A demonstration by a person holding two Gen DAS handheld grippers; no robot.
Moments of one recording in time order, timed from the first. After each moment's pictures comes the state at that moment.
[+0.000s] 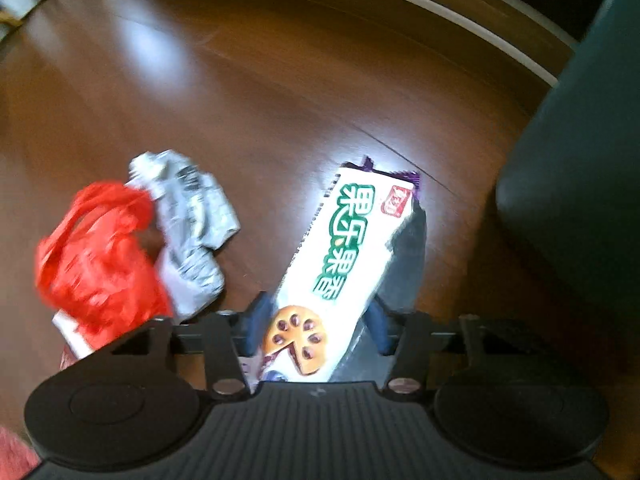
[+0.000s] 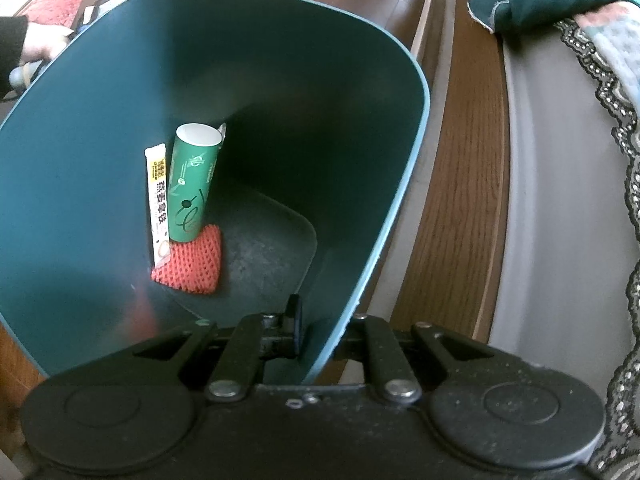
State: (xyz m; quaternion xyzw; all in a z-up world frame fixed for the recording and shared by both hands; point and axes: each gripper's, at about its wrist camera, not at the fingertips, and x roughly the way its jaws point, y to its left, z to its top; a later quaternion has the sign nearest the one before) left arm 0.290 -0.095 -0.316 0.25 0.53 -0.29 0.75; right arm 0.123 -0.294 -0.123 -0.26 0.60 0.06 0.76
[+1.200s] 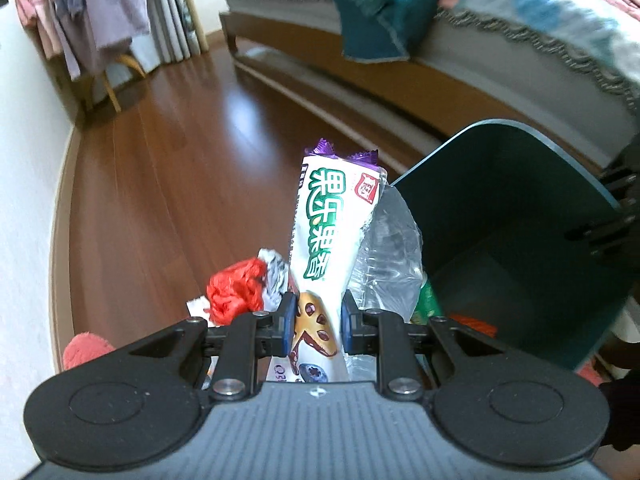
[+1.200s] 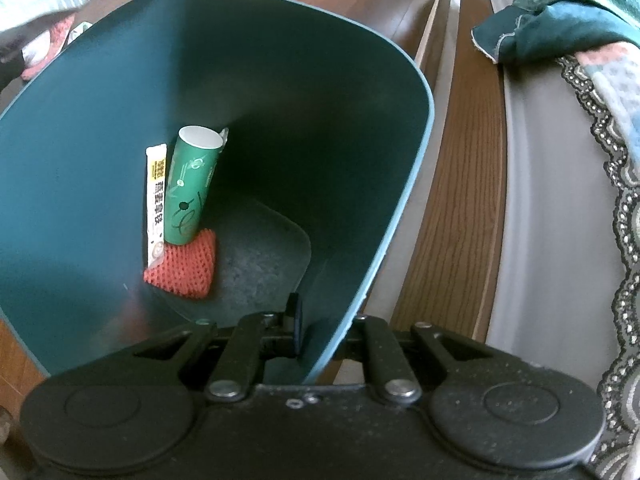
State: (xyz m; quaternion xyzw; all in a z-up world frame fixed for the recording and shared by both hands) left arm 0.135 -0.066 -0.039 0.17 0.41 -0.21 0.87; right arm 0.113 -0.281 -0.124 -0.30 0.57 0.06 0.76
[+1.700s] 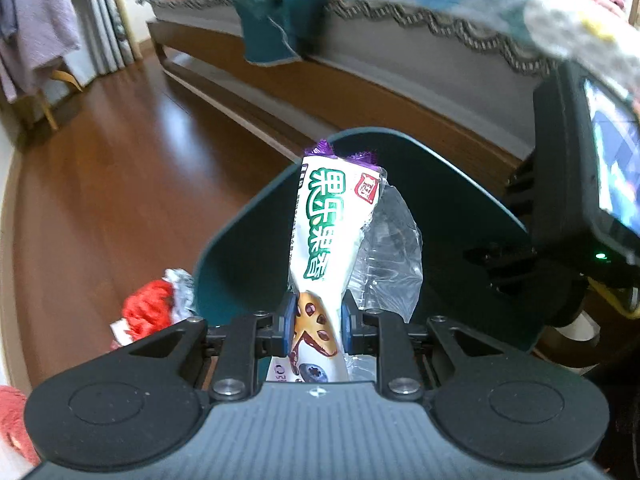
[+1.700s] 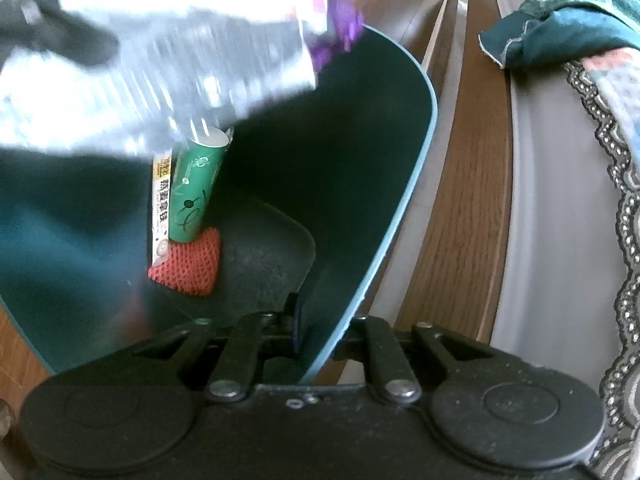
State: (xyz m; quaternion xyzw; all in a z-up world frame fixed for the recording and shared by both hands) left arm 0.125 -0.170 -0.058 0.18 0.43 -0.29 0.84; right arm 0.111 -0.277 -0.123 -0.30 0.57 0.07 0.76
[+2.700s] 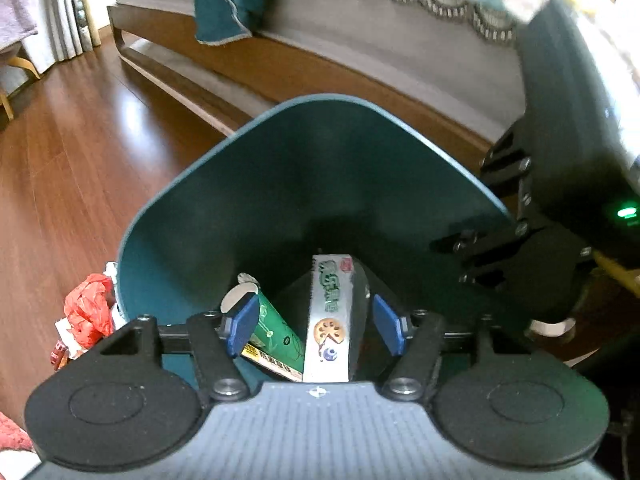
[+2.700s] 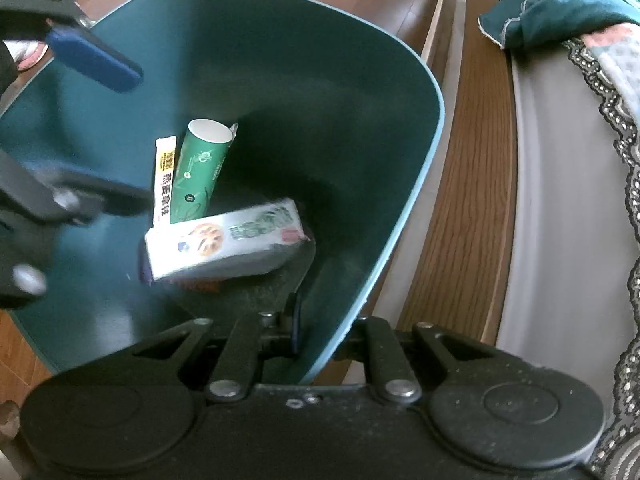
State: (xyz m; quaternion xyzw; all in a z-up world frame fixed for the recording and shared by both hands) left arm 0.124 -0.180 -0.086 0.15 0.44 -0.34 0.82; right arm 0.122 -0.268 -0.119 -0.29 0.58 0.07 0.76
